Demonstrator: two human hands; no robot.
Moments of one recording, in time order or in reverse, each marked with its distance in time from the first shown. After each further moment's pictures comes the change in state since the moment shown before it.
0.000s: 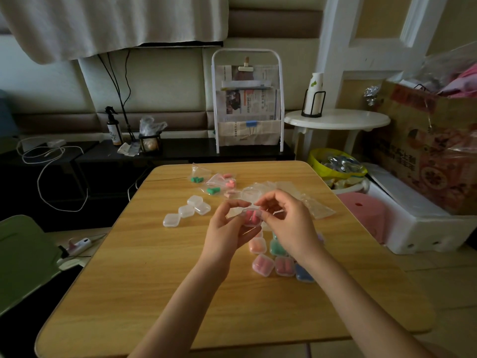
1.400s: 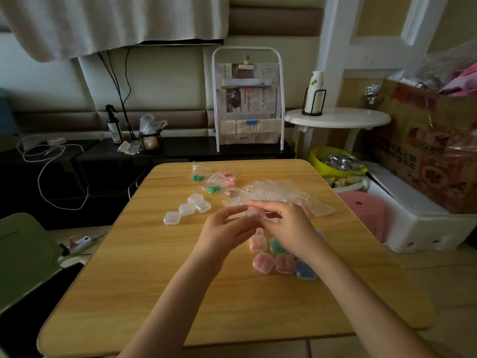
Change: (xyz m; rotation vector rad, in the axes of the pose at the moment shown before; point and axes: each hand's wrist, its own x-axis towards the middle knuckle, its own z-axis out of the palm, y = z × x) left_hand 0.000 0.004 -0.012 0.108 -0.083 -0.085; right_hand 0.003 0.011 -0.004 -0.102 -0.247 0.048
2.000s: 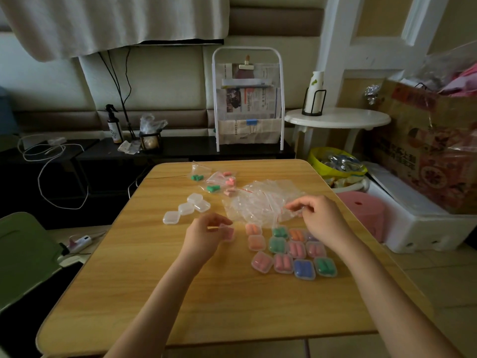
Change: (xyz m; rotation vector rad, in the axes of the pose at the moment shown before) left_hand 0.023 -0.022 -0.040 0.644 0.274 0.118; right_hand 0.004 0.033 -0.045 -0.220 0.137 0.218
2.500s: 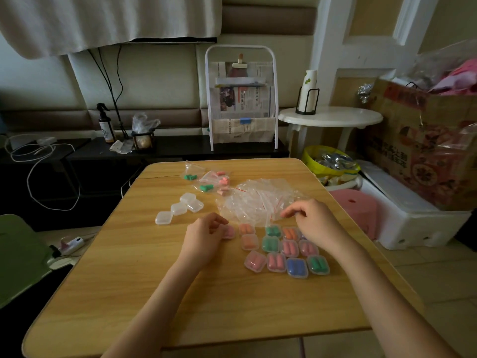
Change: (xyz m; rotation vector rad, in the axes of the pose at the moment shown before) left_hand 0.011 -0.008 0.014 0.288 0.027 0.102; right_hand -0.003 0.007 0.000 -0.160 -0.081 0.029
